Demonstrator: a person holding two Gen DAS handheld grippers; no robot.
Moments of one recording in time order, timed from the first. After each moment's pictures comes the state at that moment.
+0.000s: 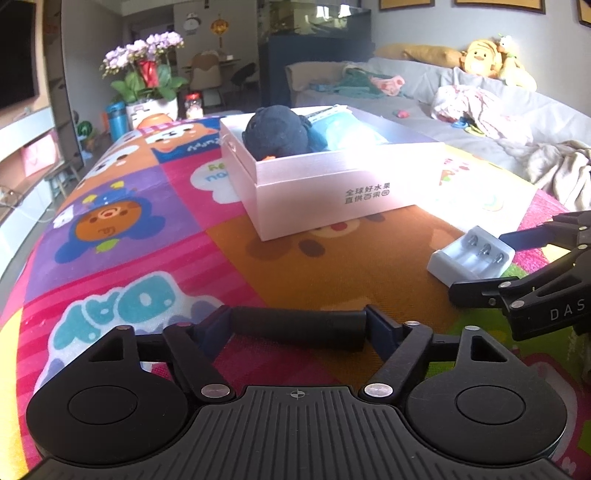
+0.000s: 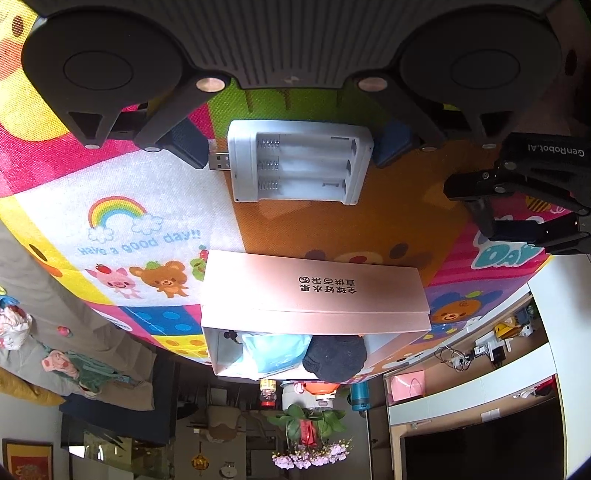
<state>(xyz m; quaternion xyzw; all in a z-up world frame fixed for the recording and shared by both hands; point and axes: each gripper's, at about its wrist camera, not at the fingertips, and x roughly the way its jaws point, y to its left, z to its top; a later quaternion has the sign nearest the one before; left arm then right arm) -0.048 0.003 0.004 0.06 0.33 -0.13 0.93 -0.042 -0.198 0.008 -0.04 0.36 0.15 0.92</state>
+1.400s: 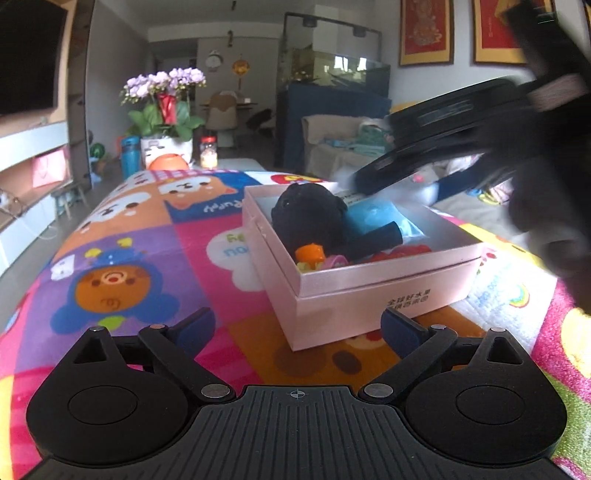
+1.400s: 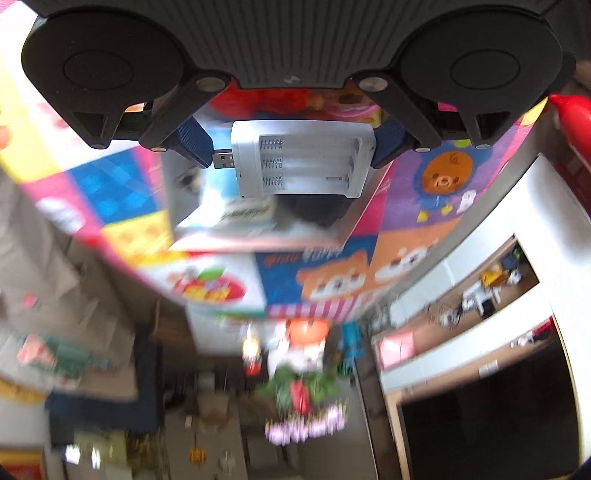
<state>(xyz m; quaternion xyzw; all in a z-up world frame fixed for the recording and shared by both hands) 0.003 0.026 0.024 0.00 0.25 -0.12 0.96 0.120 -0.150 0.093 0.03 0.37 0.18 0.91</state>
